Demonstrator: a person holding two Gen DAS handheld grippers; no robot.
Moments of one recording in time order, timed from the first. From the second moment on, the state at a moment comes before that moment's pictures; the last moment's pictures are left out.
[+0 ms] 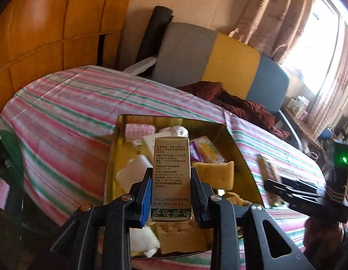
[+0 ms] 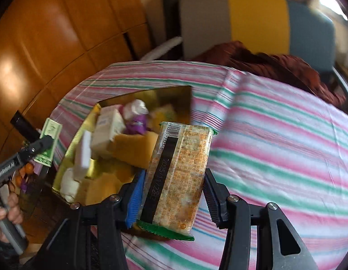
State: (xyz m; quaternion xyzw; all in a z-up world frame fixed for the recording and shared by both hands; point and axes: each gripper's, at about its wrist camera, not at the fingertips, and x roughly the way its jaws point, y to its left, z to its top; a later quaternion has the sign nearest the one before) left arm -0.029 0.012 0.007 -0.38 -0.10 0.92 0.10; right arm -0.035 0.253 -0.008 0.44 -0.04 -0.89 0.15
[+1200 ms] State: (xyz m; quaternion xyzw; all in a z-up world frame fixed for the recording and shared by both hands) left arm -0.137 0.111 -0.029 -0.44 -0.04 0.88 0.17; right arm -0.043 0.245 -0.034 0.45 -0.07 -0.87 0.17
